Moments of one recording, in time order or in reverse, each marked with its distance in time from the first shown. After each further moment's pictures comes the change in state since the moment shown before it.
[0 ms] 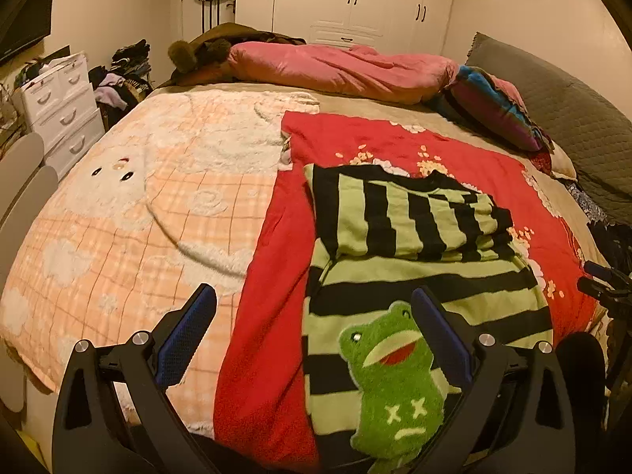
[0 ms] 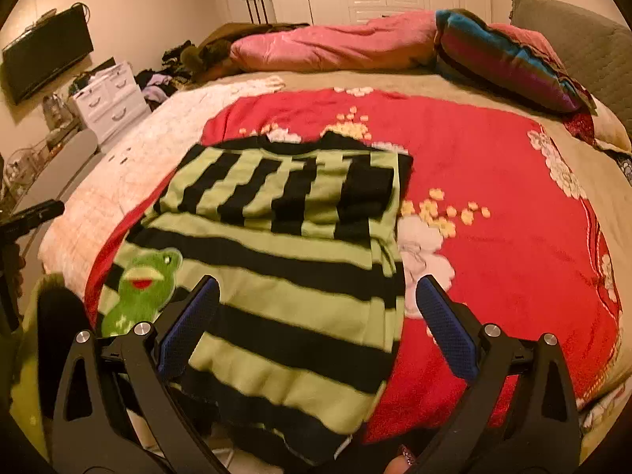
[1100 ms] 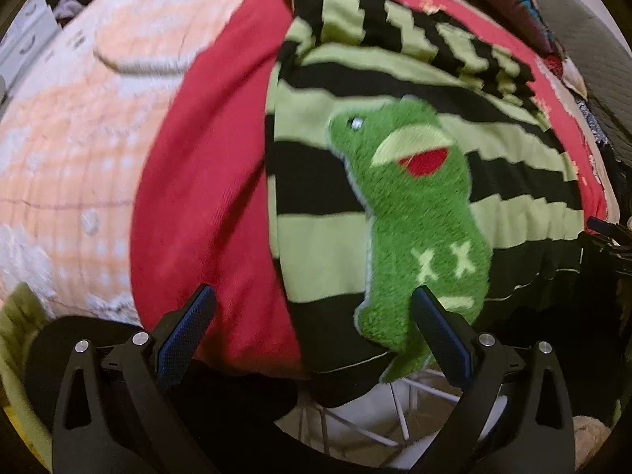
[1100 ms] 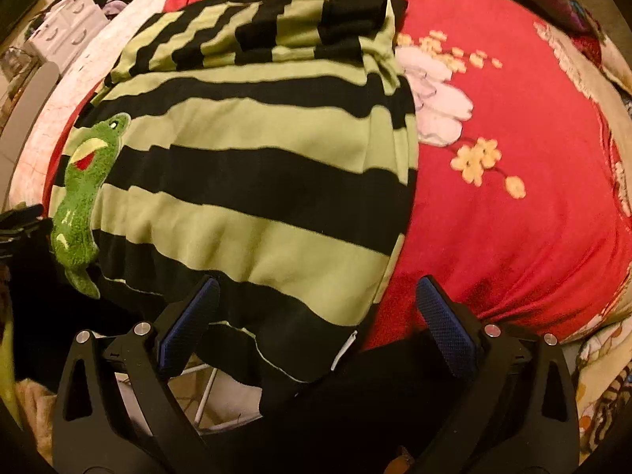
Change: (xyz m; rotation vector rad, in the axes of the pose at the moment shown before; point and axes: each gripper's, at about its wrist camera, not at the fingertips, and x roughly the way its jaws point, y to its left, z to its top) left arm 0.081 -0.009 -0.108 0.008 0.485 -0.061; right arm 0.064 -0.003 -0.073 0.045 0.419 -0.058
